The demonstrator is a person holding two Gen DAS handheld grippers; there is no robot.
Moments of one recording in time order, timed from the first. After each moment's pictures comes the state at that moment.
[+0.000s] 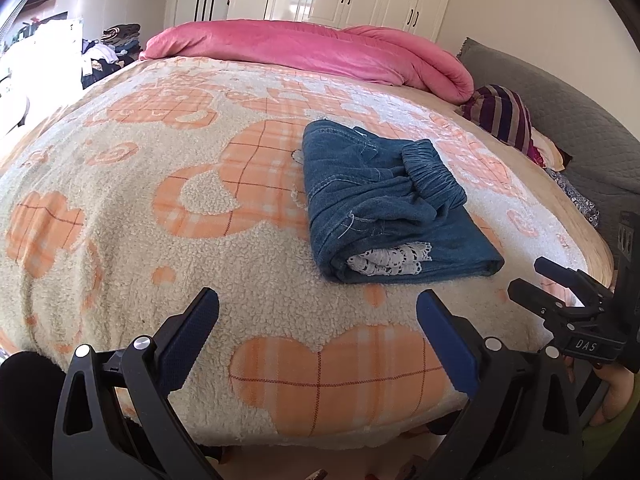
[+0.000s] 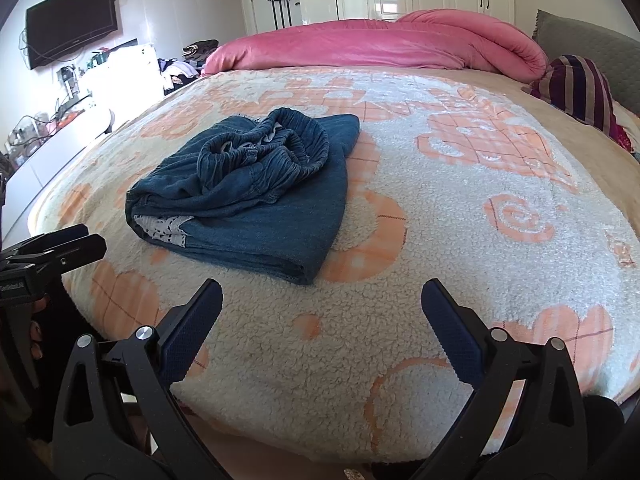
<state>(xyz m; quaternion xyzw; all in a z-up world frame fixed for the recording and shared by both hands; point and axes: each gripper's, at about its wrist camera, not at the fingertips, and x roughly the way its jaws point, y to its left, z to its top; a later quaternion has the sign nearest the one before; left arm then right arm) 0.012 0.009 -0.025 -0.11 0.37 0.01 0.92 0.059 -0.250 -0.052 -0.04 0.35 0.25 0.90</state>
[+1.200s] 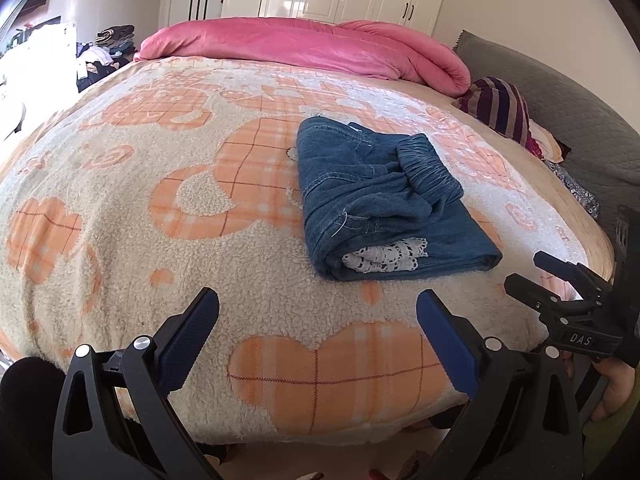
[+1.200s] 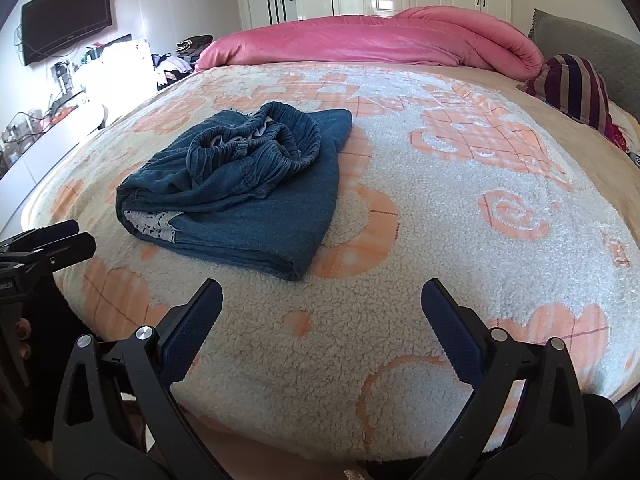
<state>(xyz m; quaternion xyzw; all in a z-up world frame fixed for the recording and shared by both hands) 0.014 0.006 -0.022 -0.10 0.38 0.00 0.92 0.062 -0.252 -0.054 -0.04 0.36 0.24 0.90</state>
